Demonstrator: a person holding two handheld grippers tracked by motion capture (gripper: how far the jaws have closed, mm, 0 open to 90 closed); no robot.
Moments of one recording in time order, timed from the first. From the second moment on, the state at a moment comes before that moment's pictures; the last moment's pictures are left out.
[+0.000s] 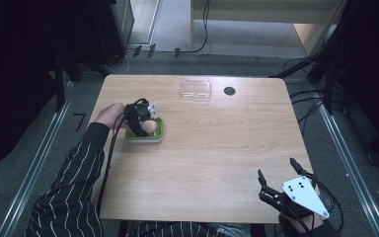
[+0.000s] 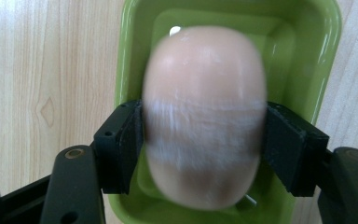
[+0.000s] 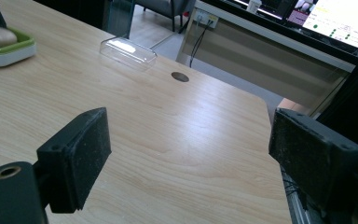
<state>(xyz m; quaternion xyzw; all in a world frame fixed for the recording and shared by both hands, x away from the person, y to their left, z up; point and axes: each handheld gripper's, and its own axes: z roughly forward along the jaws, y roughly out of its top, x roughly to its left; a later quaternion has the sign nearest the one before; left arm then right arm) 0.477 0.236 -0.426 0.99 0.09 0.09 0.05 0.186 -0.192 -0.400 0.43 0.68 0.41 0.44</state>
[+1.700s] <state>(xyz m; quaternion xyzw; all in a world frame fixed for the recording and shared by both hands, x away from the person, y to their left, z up) 0.412 0.221 -0.391 0.98 0.20 0.08 0.02 0.186 -0.193 -0.400 0.43 0.68 0.41 0.44</state>
